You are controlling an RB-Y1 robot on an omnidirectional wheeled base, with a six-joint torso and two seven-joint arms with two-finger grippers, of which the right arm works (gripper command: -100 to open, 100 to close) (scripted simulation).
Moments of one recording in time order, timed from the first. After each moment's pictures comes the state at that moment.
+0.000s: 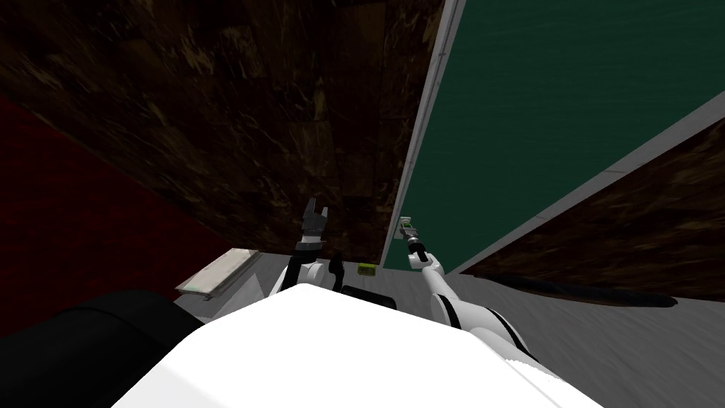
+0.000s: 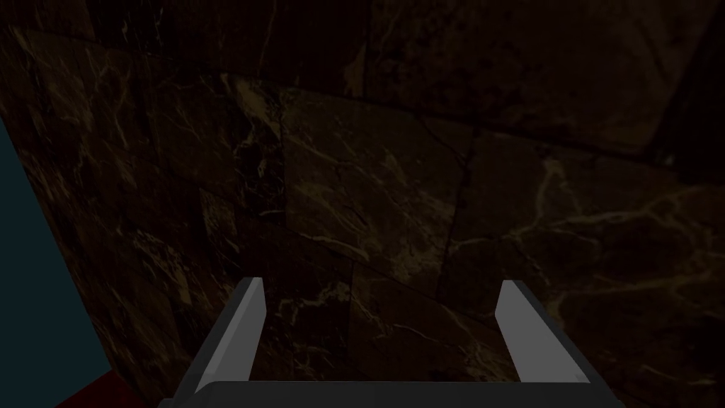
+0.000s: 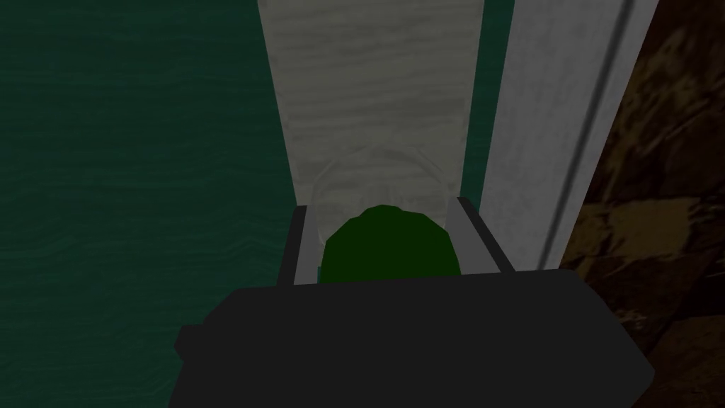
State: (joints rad) arm -0.49 -0.14 -0.17 -0.59 0.31 -0.53 1.20
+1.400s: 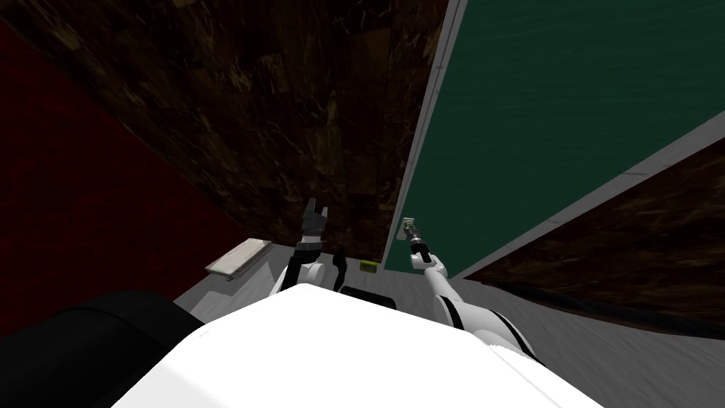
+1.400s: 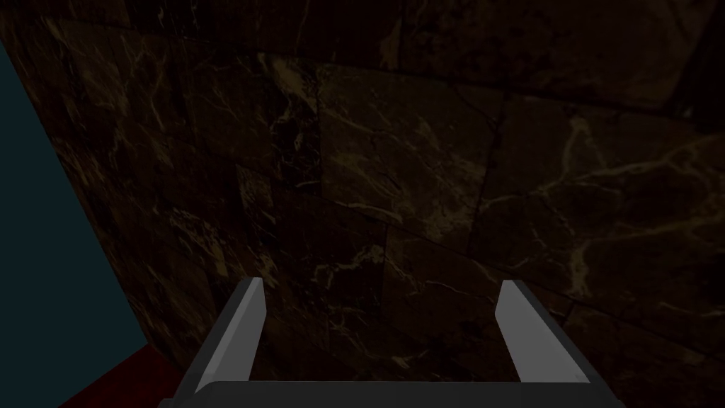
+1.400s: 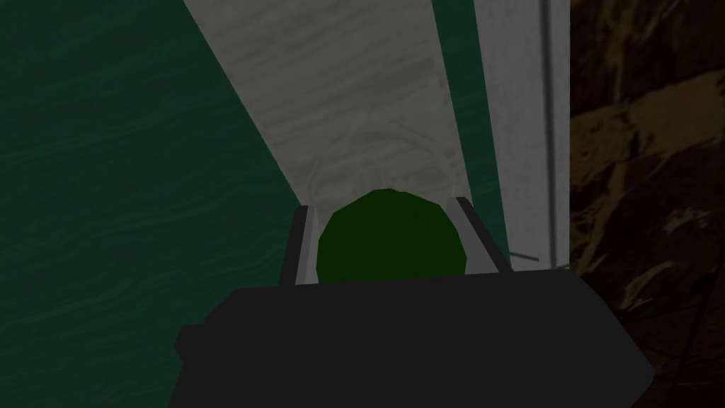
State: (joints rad) arm -0.47 -0.16 -0.17 -0.61 0.22 -0.52 0.97
